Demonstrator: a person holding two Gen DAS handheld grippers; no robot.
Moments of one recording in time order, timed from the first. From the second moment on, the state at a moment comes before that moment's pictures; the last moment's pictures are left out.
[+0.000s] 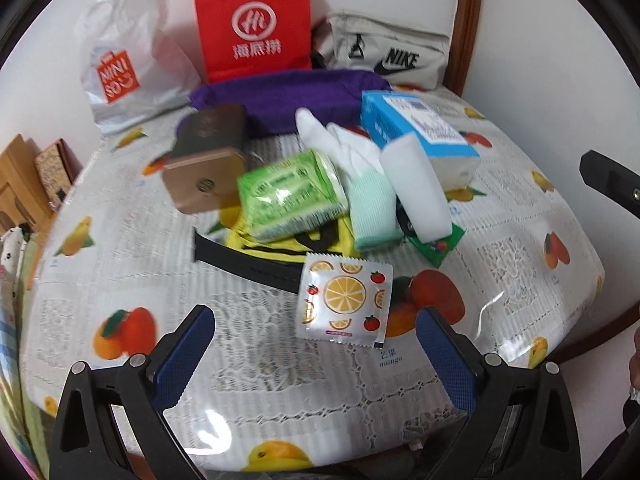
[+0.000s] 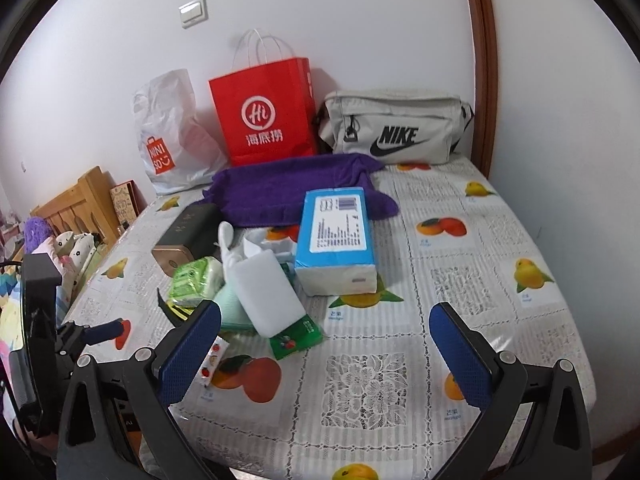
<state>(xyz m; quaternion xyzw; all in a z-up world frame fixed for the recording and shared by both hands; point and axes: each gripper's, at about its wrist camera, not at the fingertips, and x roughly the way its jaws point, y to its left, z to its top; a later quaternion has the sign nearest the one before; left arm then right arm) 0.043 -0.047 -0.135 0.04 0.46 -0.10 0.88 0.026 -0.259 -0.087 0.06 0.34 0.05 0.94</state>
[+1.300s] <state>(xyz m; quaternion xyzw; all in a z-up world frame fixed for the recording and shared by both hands) 0.078 0.001 -0.163 -0.03 0.46 -0.13 0.88 0.121 -0.206 -0.161 0.04 0.39 0.19 0.90</state>
